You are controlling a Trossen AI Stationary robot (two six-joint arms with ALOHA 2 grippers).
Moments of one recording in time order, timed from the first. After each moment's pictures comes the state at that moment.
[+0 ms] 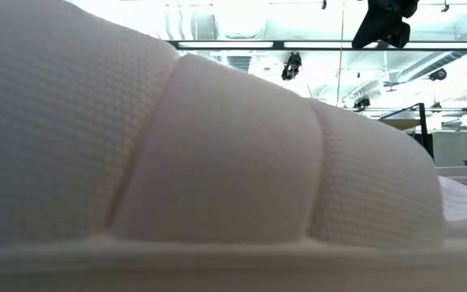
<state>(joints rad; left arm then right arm) -0.83 1.93 1.22 -1.48 0.14 -1.50 -0.03 0.97 1.08 -0.92 0.18 0.45</state>
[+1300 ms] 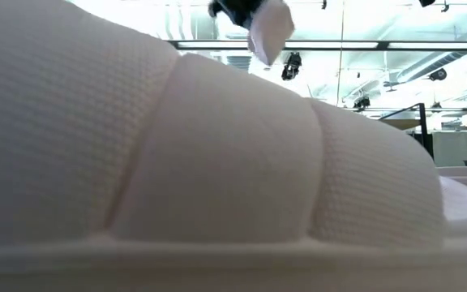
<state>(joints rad) 0.13 1.79 1.75 -0.24 -0.67 0.28 -0.04 0.67 1.14 -0.67 0.54 0.52</state>
